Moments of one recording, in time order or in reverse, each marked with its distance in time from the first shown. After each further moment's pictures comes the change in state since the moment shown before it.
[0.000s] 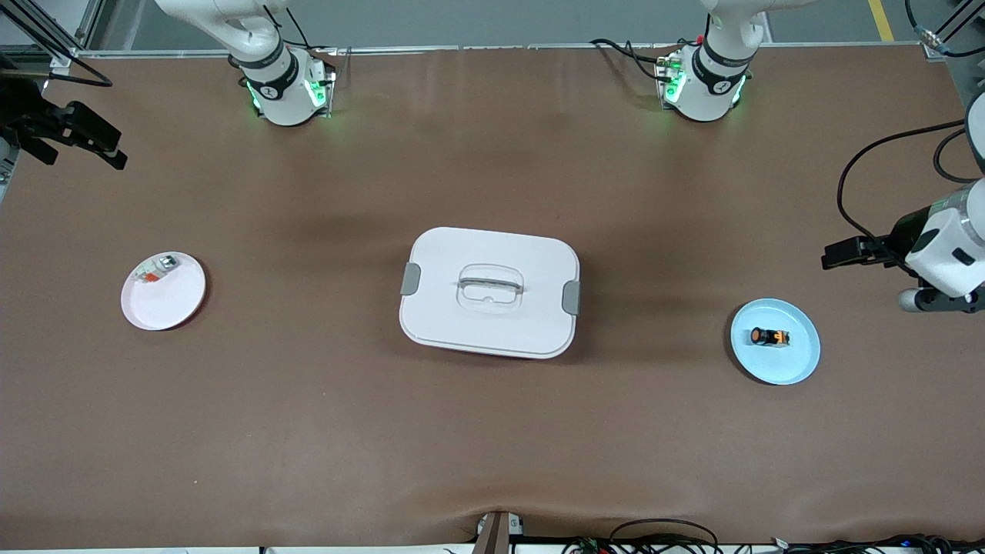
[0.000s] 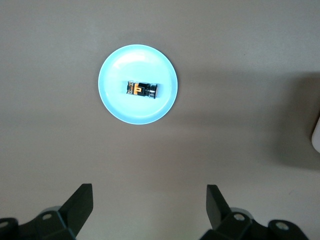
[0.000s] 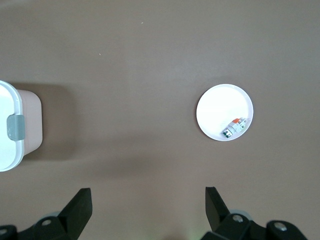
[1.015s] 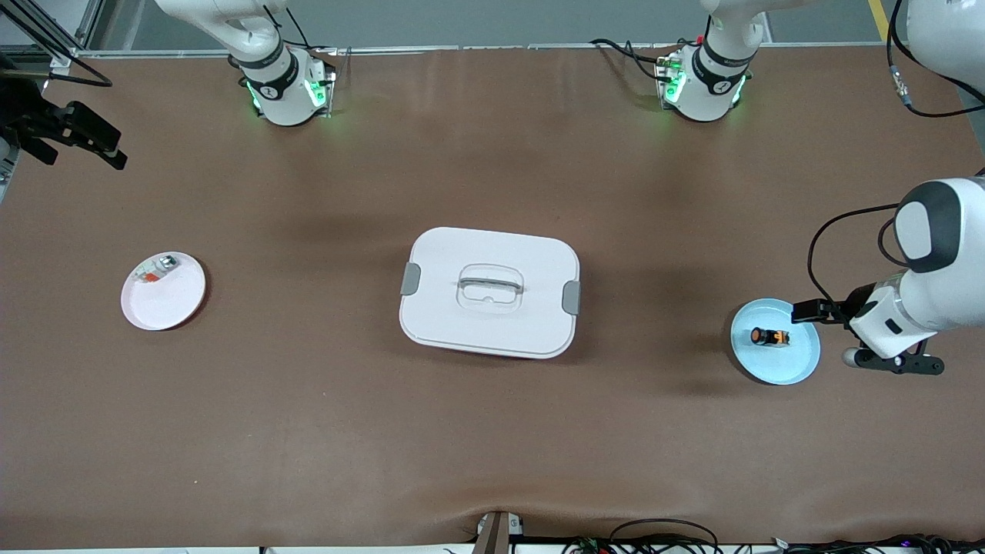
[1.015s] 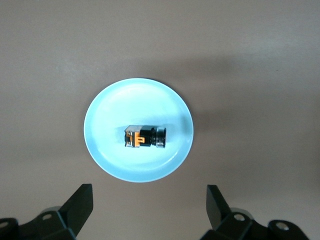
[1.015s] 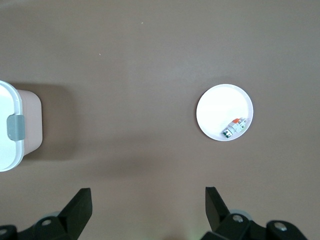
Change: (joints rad) left arm 0.039 0.212 0.002 -0.081 0.000 0.327 0.170; right arm 0.000 0.000 0.000 0.000 0.000 0.000 0.000
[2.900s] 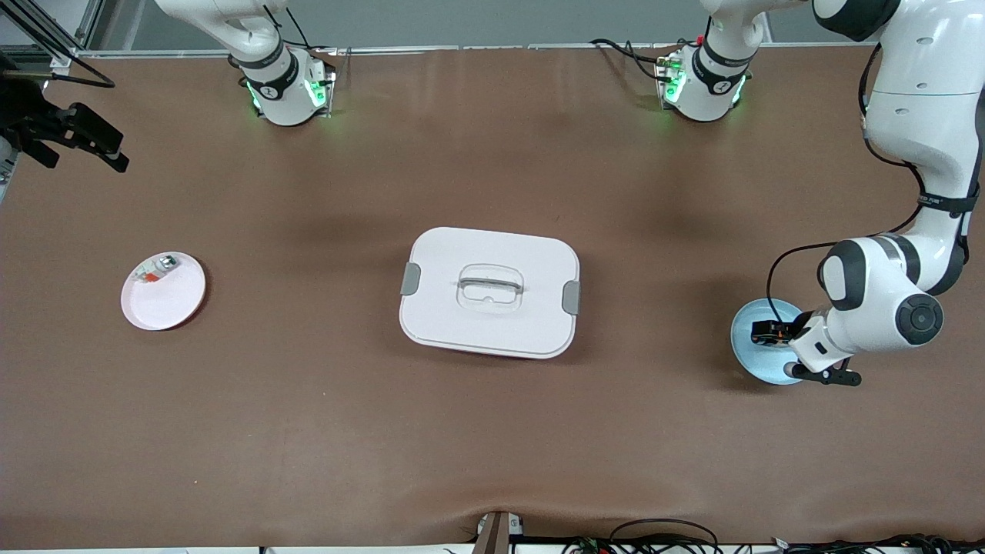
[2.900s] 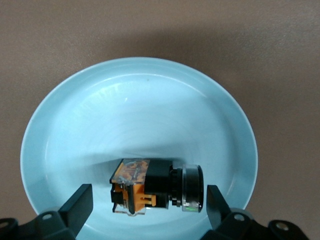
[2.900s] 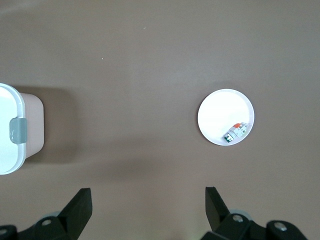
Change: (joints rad) left arm 0.025 0.220 0.004 -0.100 0.032 0.271 0.047; right arm 0.003 0.001 0.004 0.000 -0.001 0.018 0.000
